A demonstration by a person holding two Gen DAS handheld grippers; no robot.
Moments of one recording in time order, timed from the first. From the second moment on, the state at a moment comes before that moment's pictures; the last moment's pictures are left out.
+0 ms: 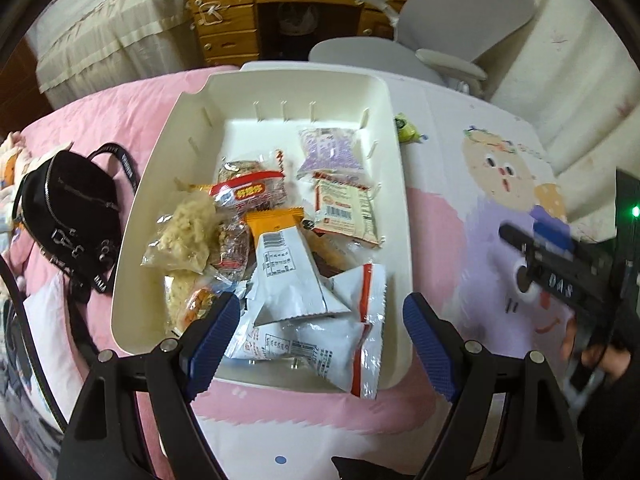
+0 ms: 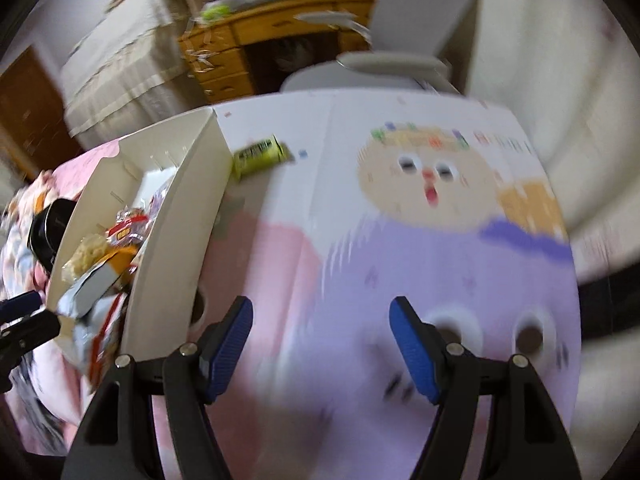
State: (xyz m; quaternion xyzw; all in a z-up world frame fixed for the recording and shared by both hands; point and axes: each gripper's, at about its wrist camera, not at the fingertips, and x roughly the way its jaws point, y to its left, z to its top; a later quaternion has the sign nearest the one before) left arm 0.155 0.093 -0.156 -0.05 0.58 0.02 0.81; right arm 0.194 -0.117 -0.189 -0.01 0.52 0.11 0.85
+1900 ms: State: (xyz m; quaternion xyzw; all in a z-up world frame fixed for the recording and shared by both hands) left arm 0.153 0.139 -0.147 -0.08 0.60 0.13 0.79; right arm 0.344 -0.009 -0.272 -0.15 0.44 0.27 0.84
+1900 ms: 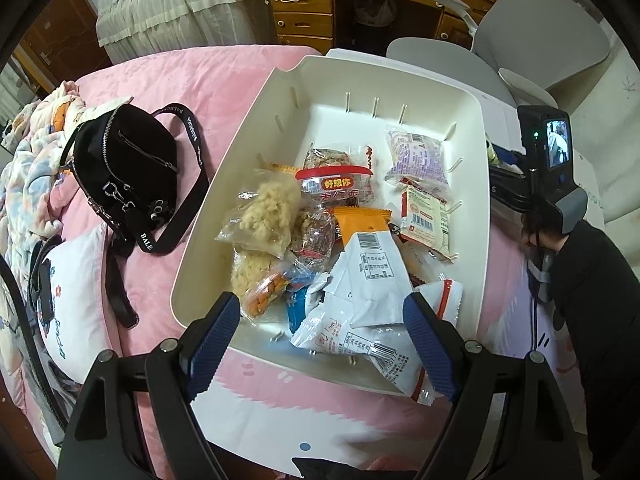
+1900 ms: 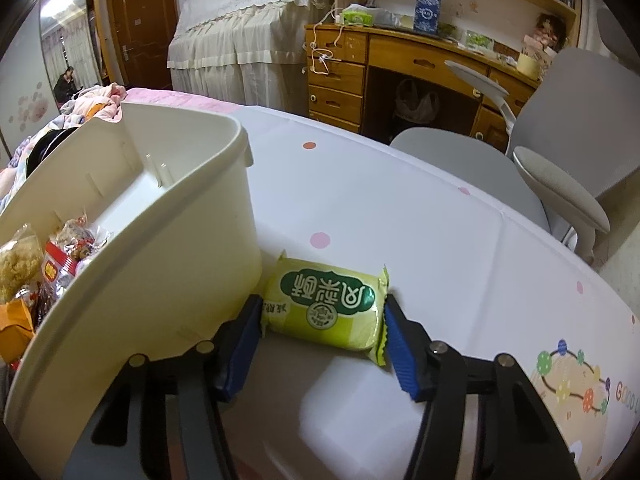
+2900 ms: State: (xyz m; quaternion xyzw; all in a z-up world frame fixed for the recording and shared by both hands) left arm 0.111 0.130 -0.074 -0.08 0.53 0.09 0.84; right arm 0.222 -0.065 -0.195 -0.04 0.48 0.20 0.85
